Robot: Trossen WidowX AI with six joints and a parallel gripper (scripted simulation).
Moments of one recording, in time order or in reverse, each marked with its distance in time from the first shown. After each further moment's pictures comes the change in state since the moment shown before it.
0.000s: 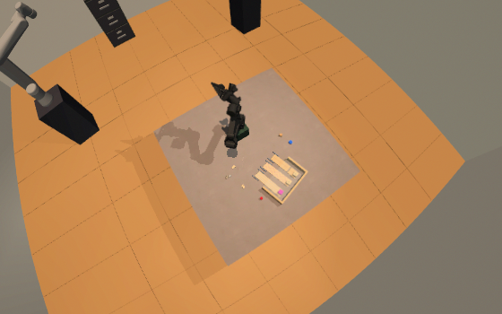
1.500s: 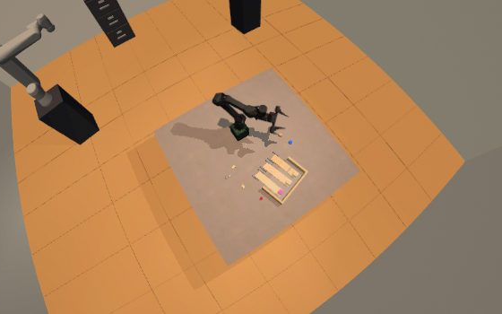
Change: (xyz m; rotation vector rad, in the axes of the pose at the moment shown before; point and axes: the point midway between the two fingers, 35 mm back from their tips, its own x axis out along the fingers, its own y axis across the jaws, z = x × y) arm -0.477 0.078 0.101 1.054 1.890 2.226
